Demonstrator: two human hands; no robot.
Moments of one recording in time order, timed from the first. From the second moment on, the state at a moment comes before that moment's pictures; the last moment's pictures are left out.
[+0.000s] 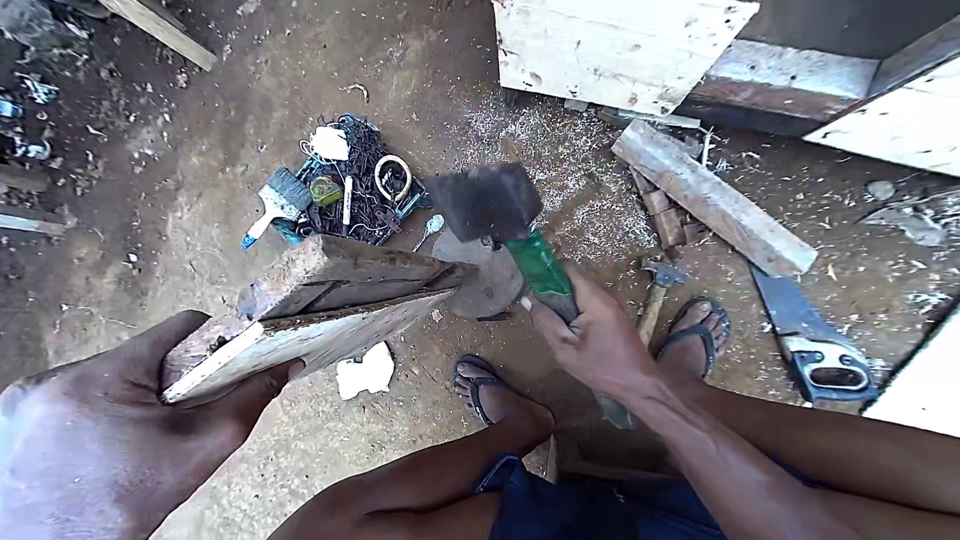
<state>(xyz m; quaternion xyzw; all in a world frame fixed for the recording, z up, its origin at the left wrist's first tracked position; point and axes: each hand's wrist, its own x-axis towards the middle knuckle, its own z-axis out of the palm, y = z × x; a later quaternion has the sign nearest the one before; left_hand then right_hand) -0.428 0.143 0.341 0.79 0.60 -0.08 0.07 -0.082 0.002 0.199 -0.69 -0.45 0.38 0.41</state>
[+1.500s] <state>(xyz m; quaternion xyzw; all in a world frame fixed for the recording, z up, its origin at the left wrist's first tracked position) -0.396 0.143 0.350 0.79 0.61 -0.05 0.00 -0.115 0.008 0.151 -0.72 -0.45 0.49 0.20</state>
